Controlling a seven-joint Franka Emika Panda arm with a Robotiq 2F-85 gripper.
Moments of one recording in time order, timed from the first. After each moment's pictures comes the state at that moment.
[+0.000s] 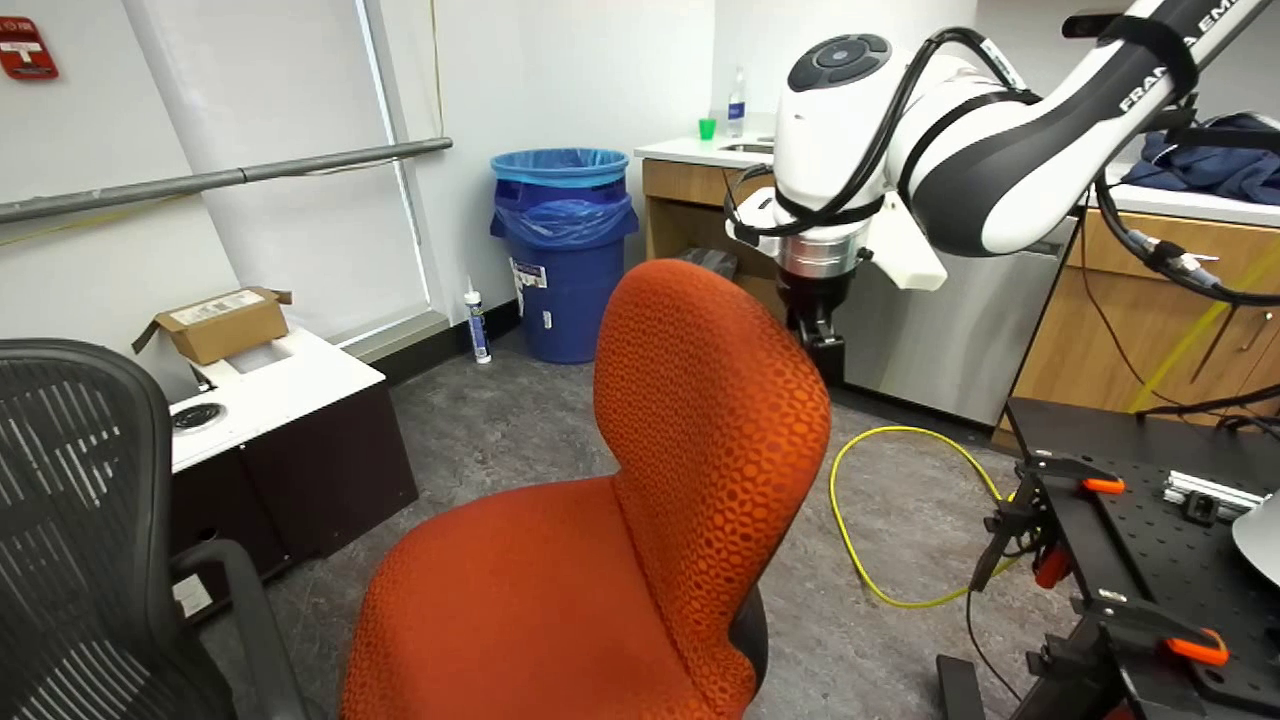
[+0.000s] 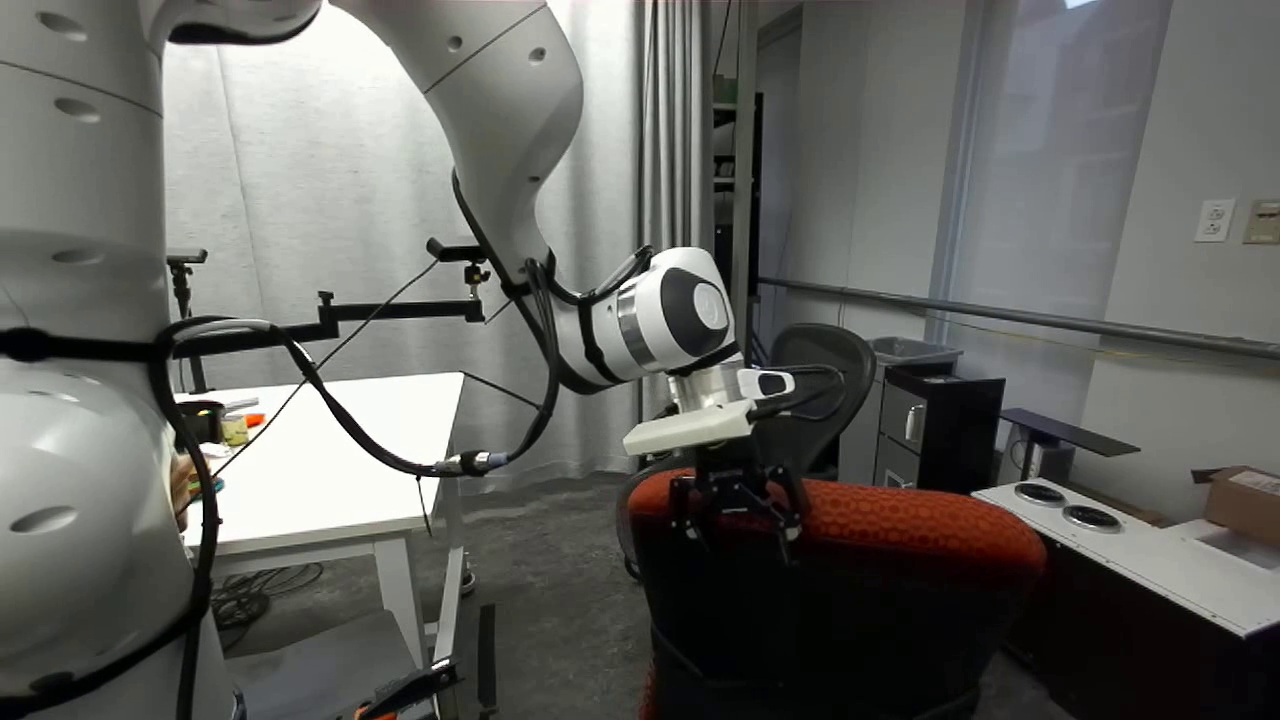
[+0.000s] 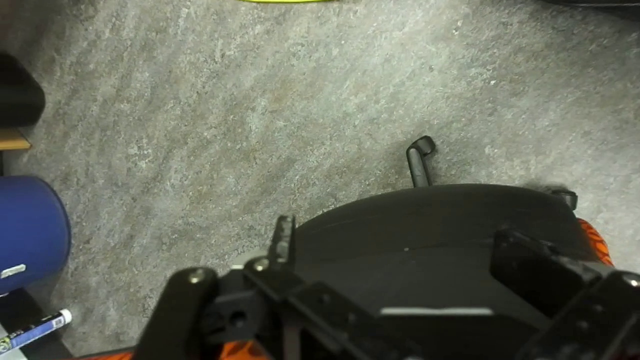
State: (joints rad) arm 0.02 0.17 -0.05 -2.34 -0.61 2.42 0.07
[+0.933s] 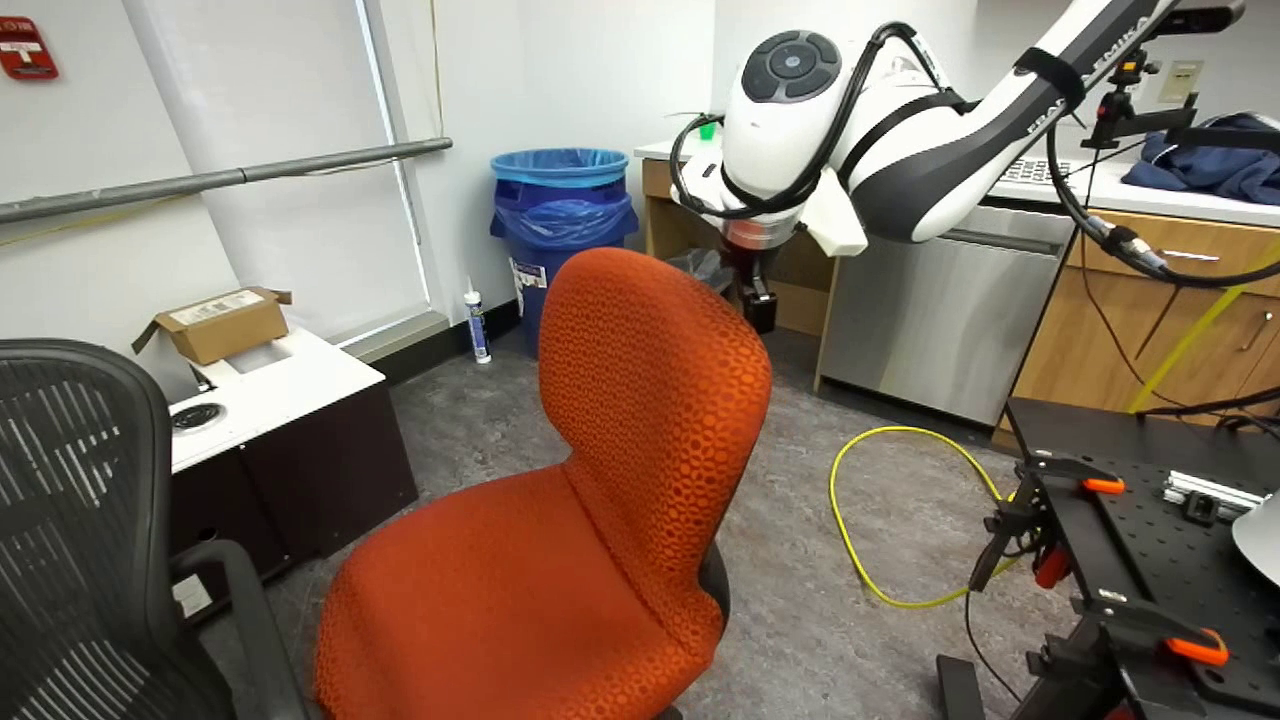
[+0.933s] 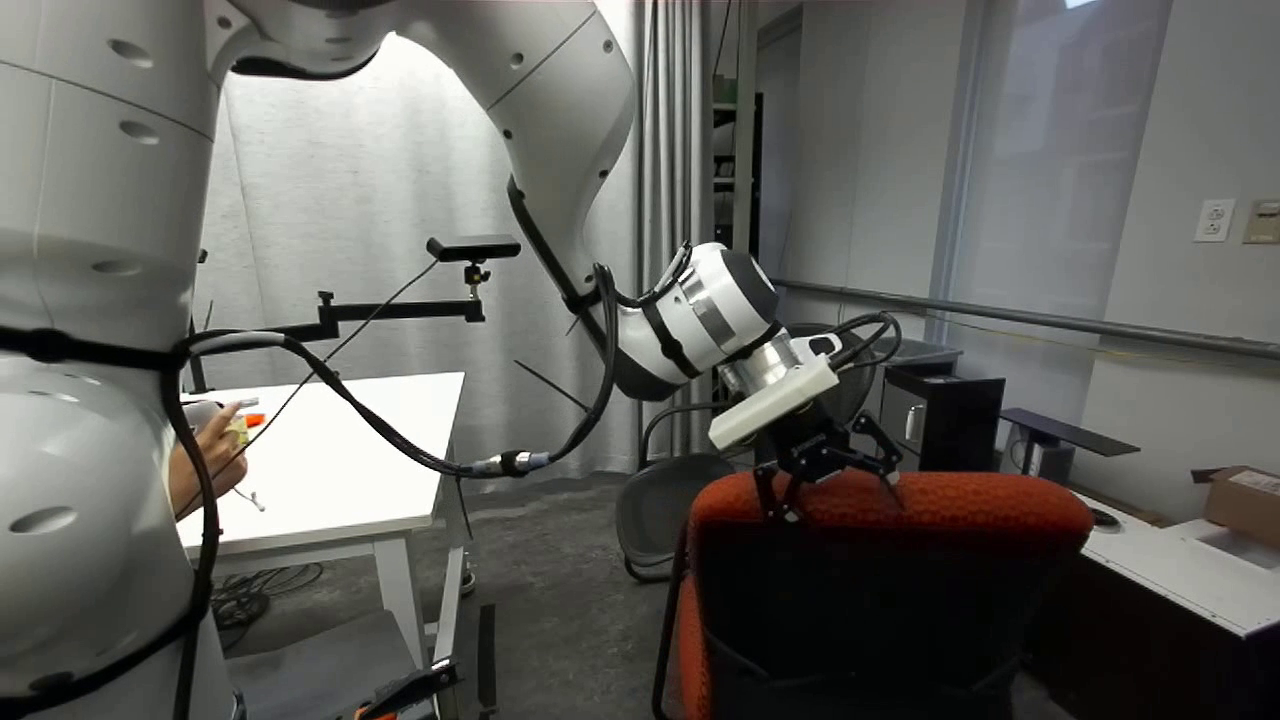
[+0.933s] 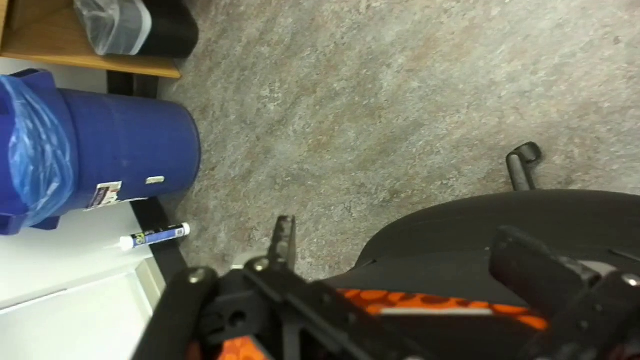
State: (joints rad) arm 0.02 0.28 -0.10 -2.14 -1.00 2.42 0.17
